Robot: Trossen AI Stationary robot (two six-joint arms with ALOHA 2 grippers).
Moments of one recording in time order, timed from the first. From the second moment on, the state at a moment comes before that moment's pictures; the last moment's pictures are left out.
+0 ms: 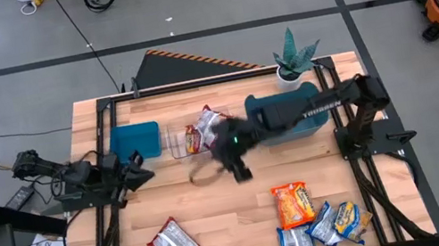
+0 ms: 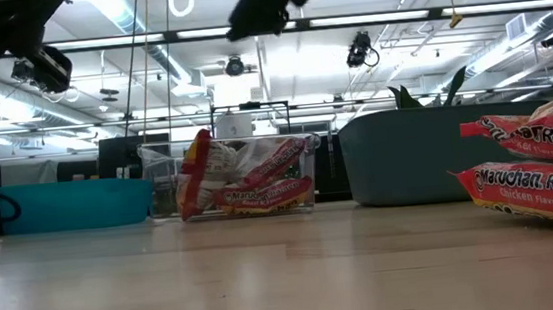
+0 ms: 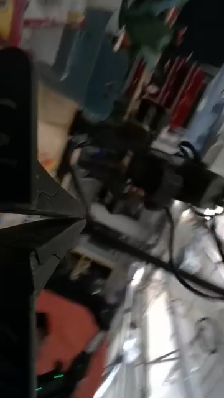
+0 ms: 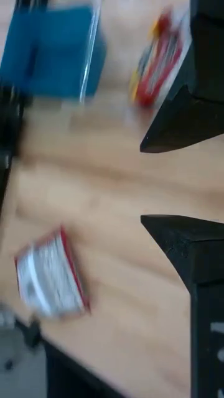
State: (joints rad) left arm -0.42 0.06 0.01 0.36 -0.30 -0.38; right arm 0.07 1.78 1.56 -0.53 -0.10 -0.16
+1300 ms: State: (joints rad) left arm -0.42 0.06 0.01 0.21 -0.03 -0.43; right arm 0.36 2.32 1.95 -0.25 -0.10 -0.14
